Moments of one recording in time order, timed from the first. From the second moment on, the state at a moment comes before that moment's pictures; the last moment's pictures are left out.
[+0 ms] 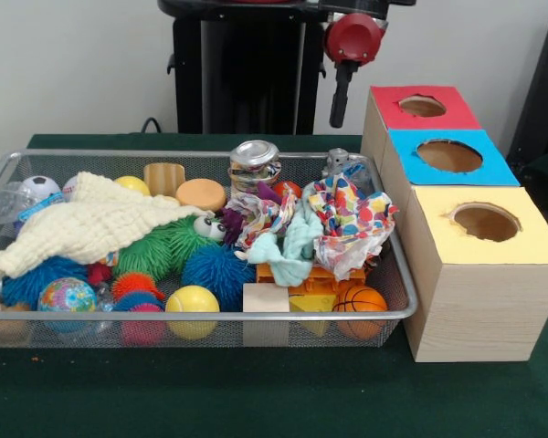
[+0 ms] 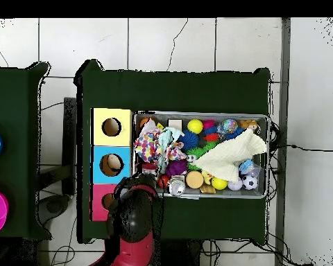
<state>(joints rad) 0.80 -0.10 -0.79 2.02 2.33 0.66 1.76</state>
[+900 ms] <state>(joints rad) 0.81 -0.08 -0.79 2.02 2.34 0.66 1.76</state>
